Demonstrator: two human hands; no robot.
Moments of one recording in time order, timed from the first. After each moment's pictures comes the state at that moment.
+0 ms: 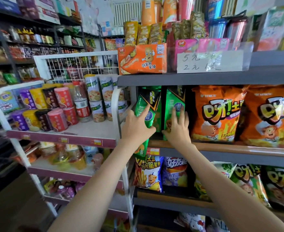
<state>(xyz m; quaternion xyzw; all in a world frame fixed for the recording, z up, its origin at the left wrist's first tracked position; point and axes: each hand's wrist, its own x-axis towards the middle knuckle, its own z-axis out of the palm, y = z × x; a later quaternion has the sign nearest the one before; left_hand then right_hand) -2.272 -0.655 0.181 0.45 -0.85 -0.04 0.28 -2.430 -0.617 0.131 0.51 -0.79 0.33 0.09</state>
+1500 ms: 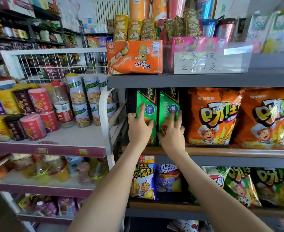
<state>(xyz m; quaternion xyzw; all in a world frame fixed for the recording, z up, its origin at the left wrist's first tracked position) -2.341 -0.715 0.140 0.39 -0.79 -0.14 0.45 -2.421 -0.628 0.129 0.42 -0.83 0.36 0.09</state>
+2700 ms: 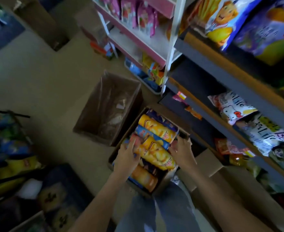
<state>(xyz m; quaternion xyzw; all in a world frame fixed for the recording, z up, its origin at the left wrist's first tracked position) -2.170 -0.327 -0.299 0.77 -0.51 -0.39 0.00 -2.387 -0.379 -0.317 0.59 -0.67 0.01 -0.44</state>
